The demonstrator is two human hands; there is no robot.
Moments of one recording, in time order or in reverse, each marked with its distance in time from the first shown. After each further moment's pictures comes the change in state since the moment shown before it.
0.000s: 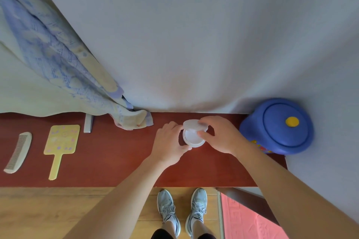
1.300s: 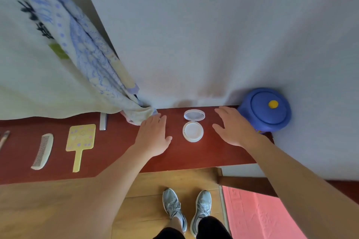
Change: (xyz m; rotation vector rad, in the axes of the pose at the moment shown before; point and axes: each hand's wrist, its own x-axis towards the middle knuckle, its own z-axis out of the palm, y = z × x) left_hand -0.037 -0.028 -0.078 0.360 -0.069 0.068; right_hand -0.058 -0.032 -0.025 -0.295 0.083 0.209
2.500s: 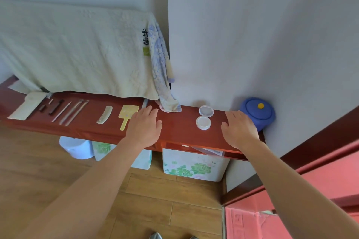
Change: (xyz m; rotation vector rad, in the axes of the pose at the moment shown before) left_hand -0.235 0.023 -0.100 0.040 0.294 -0.257; right_hand -0.186 -0.065 -0.051 -0.141 0.322 -0.080
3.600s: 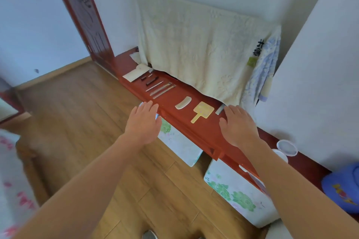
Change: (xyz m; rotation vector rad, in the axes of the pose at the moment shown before) left_hand -0.134 -0.151 -0.046 0.014 0.025 -0.596; right_hand 0.046 -0.223 0.009 -0.022 -0.064 -0.626
